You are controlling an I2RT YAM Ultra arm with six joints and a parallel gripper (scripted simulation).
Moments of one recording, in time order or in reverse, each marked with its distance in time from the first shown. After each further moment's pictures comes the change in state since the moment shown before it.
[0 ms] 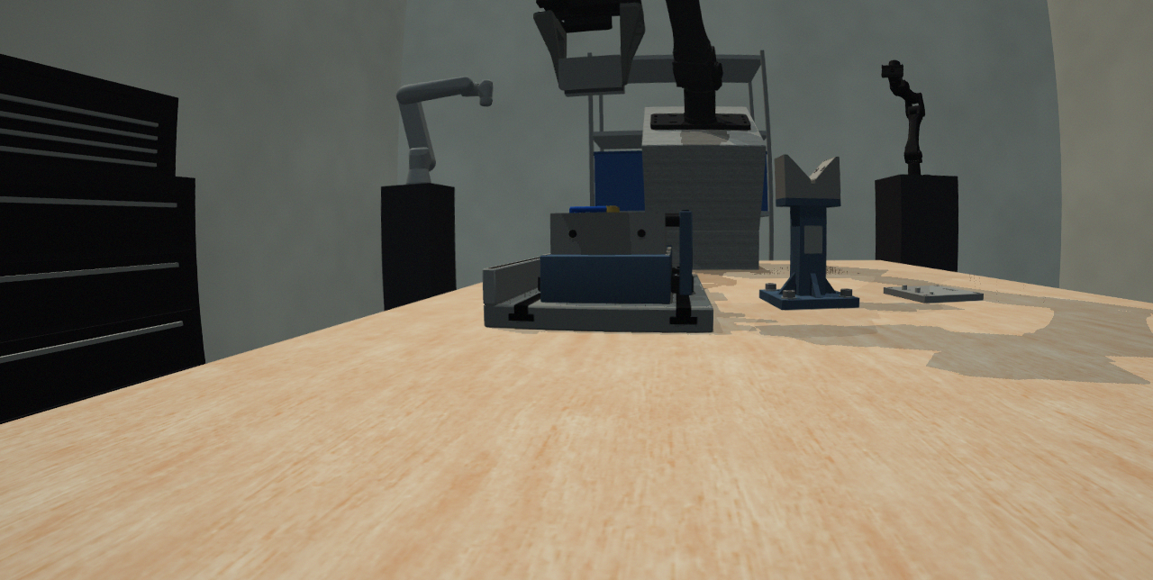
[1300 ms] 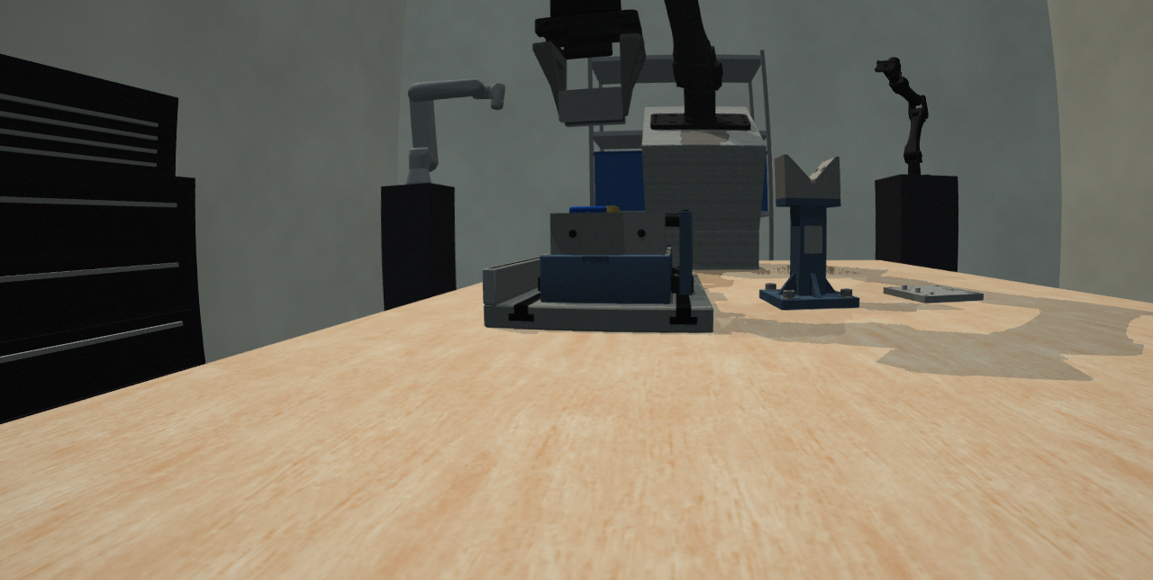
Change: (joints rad) arm 0.011 0.052 -0.033 0.066 0.004 0.014
